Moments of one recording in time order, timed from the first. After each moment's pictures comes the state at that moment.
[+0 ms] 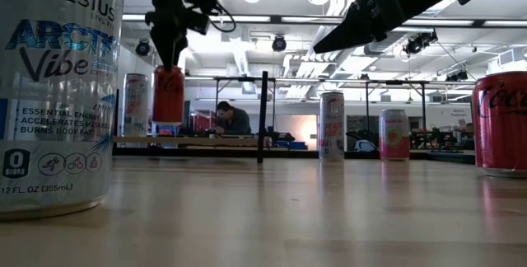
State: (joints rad) left arm 0.65 1.61 1.57 -1.36 -0.09 0.50; right arm 0.09 1.25 0.68 0.11 0.31 -0.14
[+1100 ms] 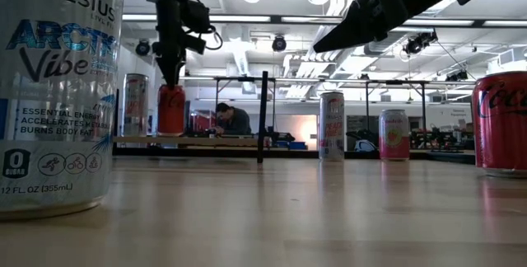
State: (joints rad) left arm 0.86 1.71 1.60 -1.23 -0.10 0.69; right arm 0.09 1.25 0.68 0.11 0.28 -0.14
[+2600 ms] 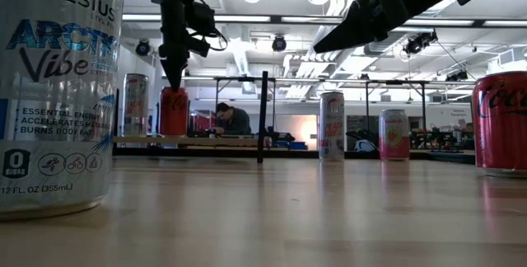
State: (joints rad) left arm 0.84 1.74 1.61 -1.23 -0.14 0.60; right arm 0.09 1.25 0.68 0.11 0.28 -0.13
